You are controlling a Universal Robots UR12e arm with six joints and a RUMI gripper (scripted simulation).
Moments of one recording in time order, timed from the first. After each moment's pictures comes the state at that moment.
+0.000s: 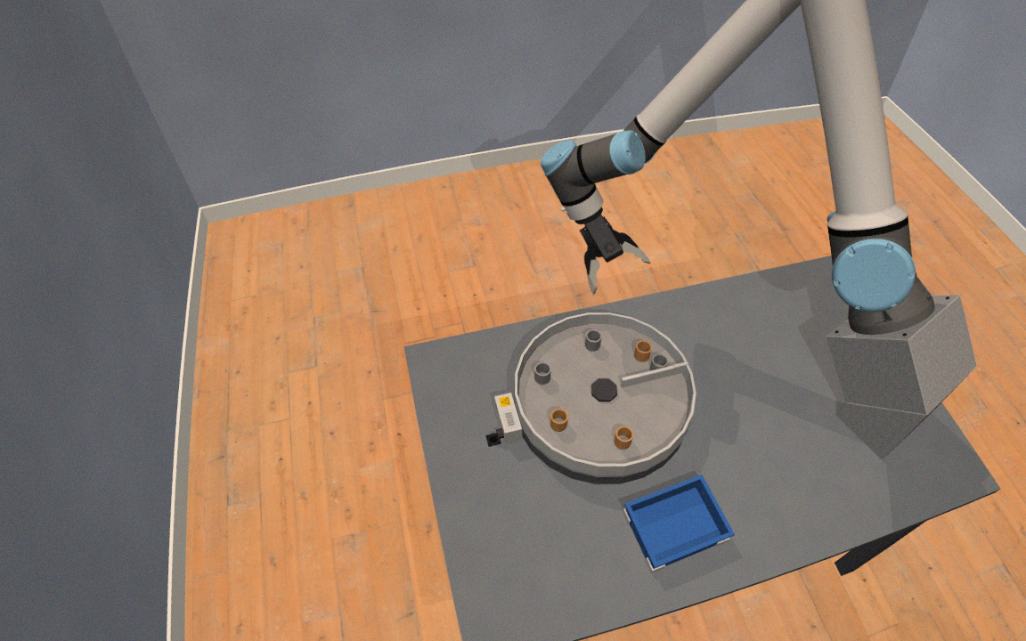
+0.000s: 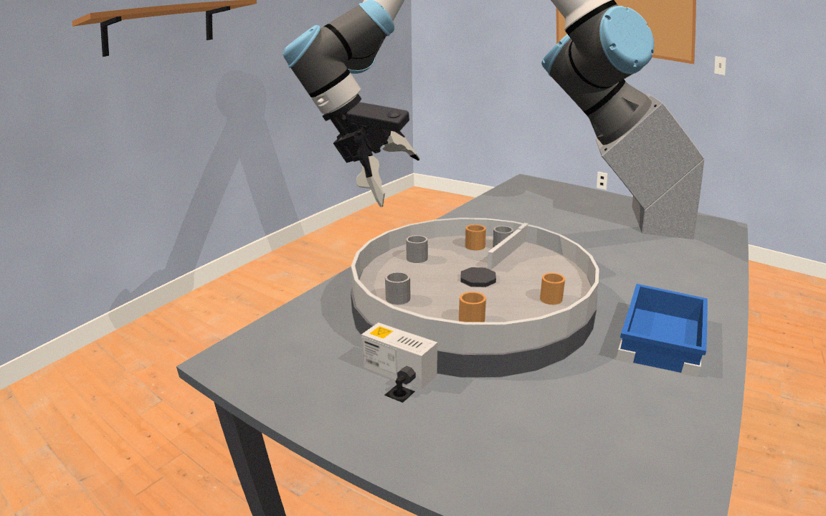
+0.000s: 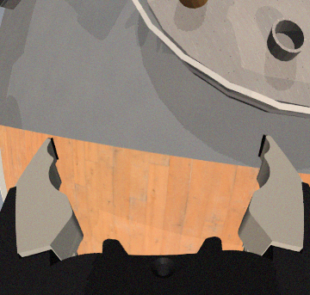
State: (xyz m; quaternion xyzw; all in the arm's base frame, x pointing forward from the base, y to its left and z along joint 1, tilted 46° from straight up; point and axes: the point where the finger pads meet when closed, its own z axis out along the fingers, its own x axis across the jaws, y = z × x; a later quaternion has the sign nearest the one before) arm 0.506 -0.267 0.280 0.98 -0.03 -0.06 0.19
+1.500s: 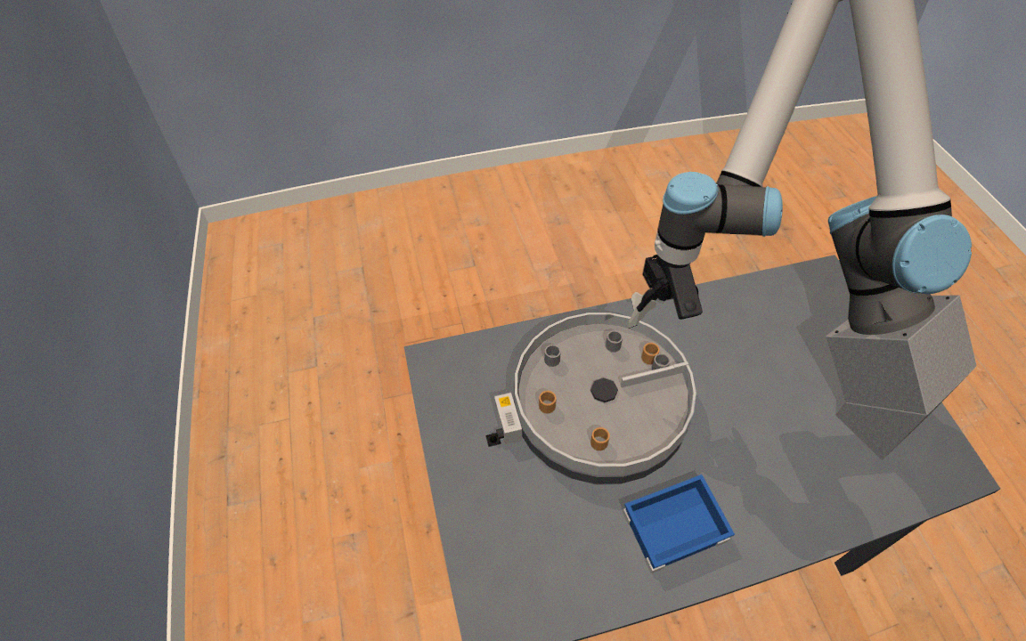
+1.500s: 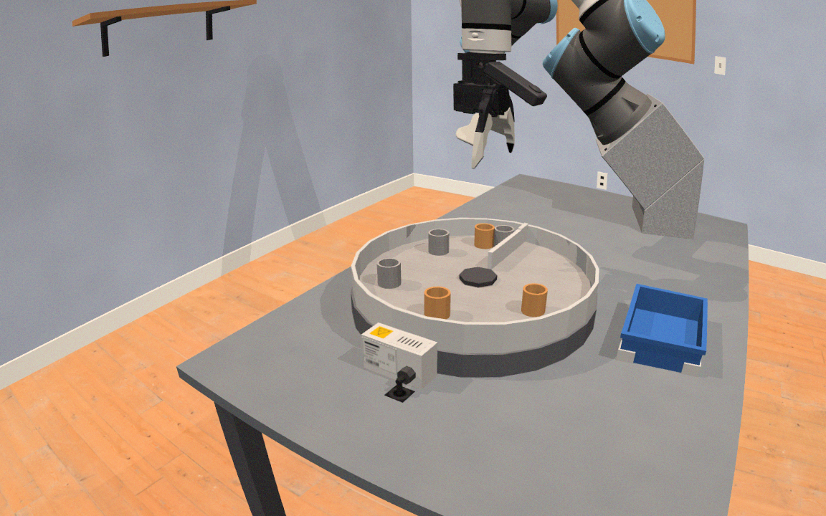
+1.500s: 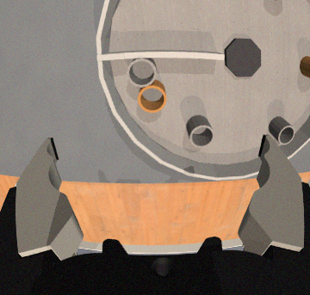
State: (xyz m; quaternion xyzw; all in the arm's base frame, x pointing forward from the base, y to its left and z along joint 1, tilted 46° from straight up) arm 0.491 -0.076 0.194 0.92 0.02 0.13 0.36
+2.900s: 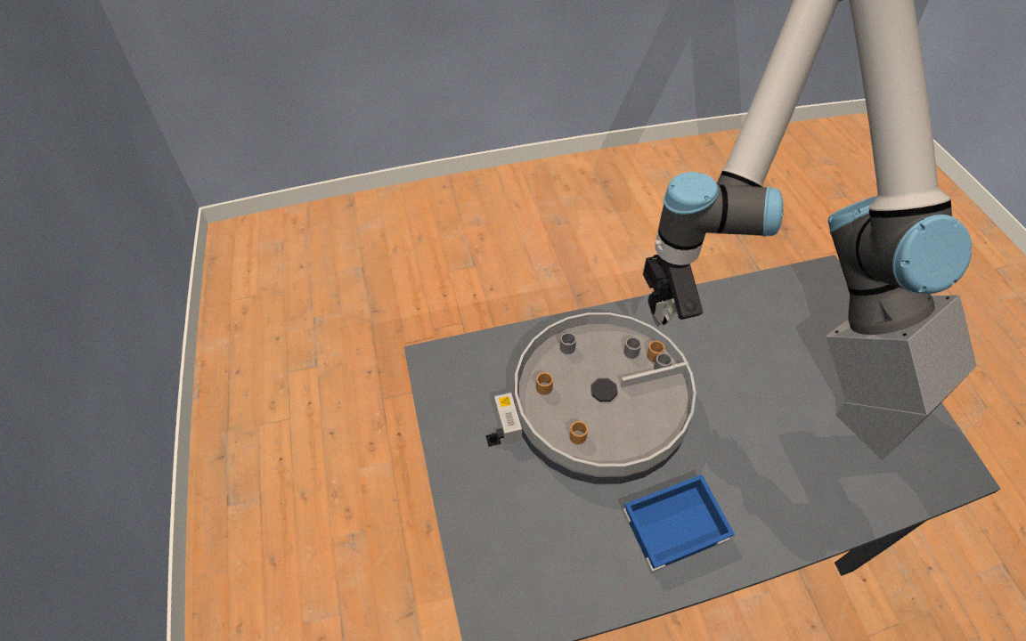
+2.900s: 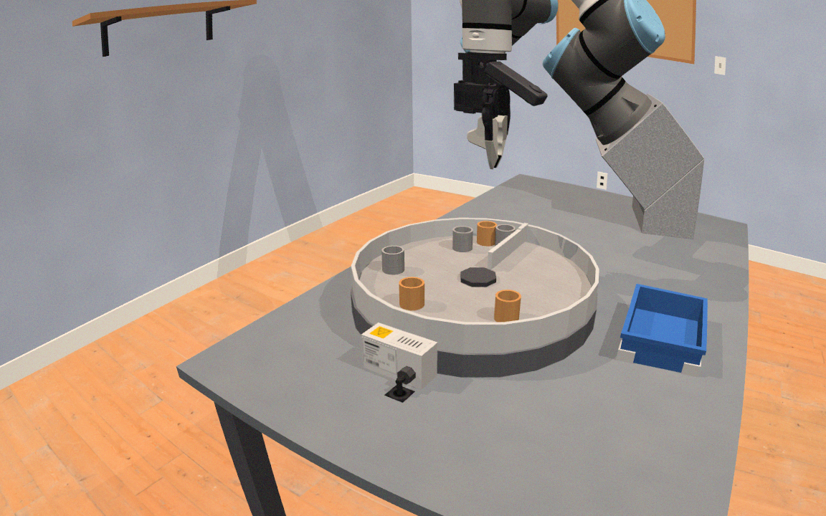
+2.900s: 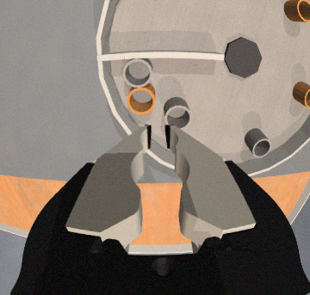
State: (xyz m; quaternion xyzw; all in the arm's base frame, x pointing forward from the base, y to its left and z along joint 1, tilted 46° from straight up) arm 0.491 -0.075 0.193 0.92 0.02 0.13 0.36
